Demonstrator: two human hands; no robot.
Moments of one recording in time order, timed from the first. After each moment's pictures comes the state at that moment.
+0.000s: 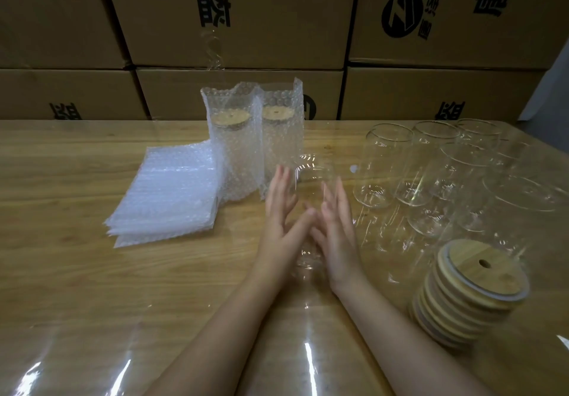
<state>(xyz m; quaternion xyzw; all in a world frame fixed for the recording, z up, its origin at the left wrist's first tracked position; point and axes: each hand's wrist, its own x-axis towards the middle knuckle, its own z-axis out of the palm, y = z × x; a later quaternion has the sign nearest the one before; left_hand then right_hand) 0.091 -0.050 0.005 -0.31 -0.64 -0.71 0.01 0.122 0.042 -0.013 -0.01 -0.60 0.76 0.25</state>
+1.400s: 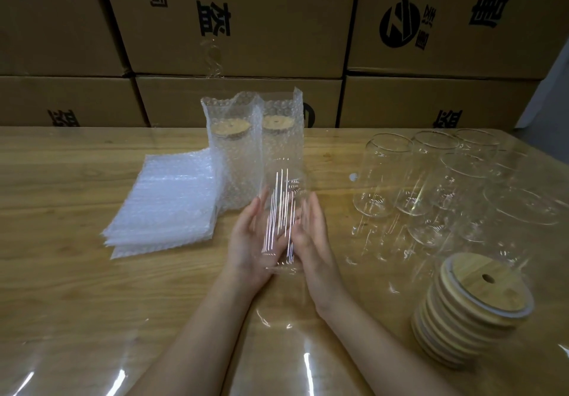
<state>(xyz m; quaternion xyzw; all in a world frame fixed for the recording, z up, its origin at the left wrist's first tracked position) 0.053 -0.069 0.000 -0.11 -0.32 -0.90 -0.27 0.129 0.014 -0.004 0.01 -0.65 0.74 0.19</state>
